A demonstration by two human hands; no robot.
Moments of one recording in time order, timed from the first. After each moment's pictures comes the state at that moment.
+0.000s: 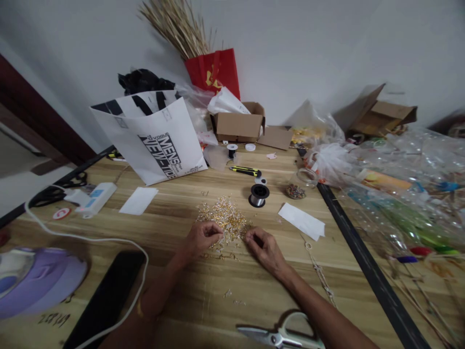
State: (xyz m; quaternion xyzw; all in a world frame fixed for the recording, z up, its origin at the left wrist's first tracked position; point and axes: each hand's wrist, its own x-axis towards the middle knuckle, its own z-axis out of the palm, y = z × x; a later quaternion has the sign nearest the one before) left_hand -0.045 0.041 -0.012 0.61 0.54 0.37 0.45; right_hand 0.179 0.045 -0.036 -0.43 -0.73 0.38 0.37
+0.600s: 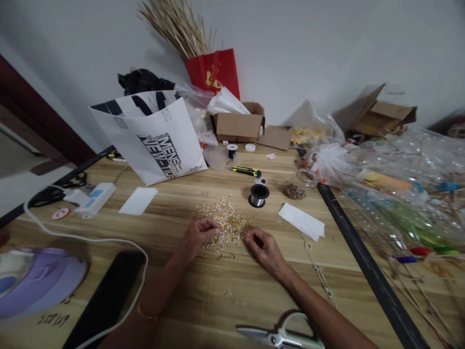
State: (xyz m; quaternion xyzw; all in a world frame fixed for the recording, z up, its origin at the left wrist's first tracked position) left_hand -0.044 0.042 -0.009 0.49 0.53 0.45 0.52; right_hand 0.179 0.045 -0.037 -0.43 -0.72 0.39 0.37
